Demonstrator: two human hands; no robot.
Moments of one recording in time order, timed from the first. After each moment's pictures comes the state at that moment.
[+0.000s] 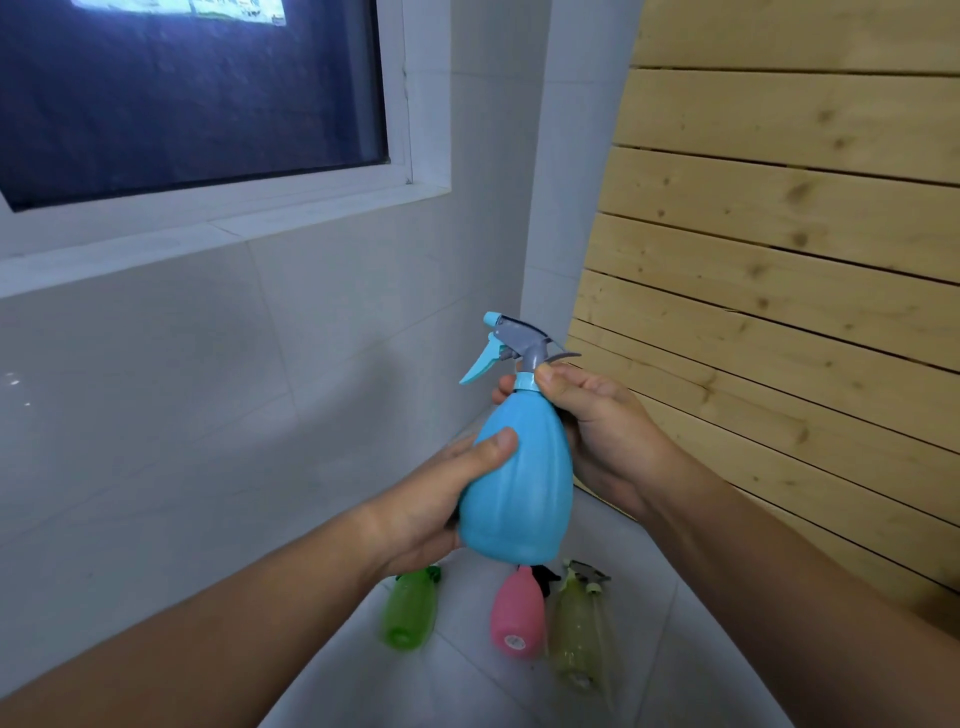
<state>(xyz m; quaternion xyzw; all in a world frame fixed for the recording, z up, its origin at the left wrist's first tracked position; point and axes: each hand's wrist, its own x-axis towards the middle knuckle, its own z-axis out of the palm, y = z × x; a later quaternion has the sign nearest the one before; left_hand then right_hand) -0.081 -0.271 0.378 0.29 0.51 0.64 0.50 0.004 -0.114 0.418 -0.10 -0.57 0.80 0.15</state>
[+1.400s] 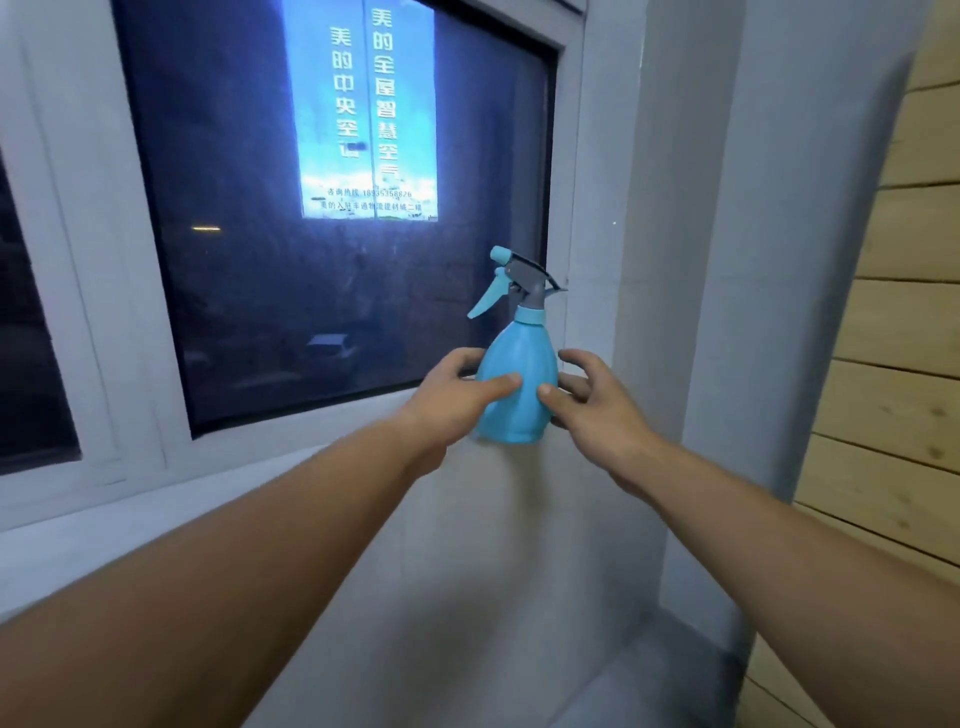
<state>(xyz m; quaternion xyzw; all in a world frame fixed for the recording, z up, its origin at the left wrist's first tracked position) -0.381 -0.255 0.554 0.25 0.72 0.65 0.06 -0.298 -0.101 0.545 0.00 -0.77 0.58 0.26</state>
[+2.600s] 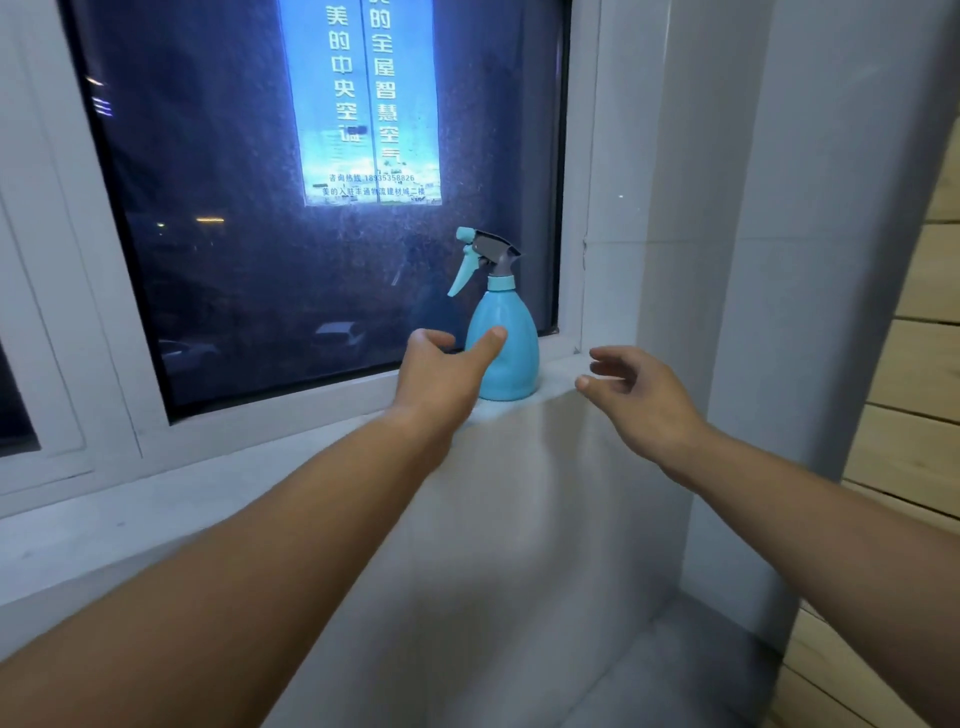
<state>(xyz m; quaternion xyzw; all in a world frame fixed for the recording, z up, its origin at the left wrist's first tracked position) -0.385 -0.258 0.547 0.14 0.73 0.67 -0.06 -0.332 -0.063 0.512 -0.07 -0.82 0.46 0.32</state>
